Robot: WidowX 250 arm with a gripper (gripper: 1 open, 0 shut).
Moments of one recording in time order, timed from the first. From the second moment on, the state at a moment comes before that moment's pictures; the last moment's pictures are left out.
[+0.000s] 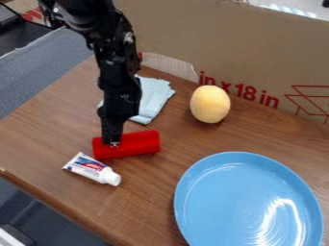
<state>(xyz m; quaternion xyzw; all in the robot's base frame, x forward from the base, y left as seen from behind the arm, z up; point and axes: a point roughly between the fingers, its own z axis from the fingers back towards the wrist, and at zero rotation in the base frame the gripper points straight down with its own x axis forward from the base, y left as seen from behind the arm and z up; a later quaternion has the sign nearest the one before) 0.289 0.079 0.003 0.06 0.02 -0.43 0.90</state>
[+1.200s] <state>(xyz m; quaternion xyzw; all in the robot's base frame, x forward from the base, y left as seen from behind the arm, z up) 0.295 0.087 0.029 0.04 0.01 -0.37 0.93</state>
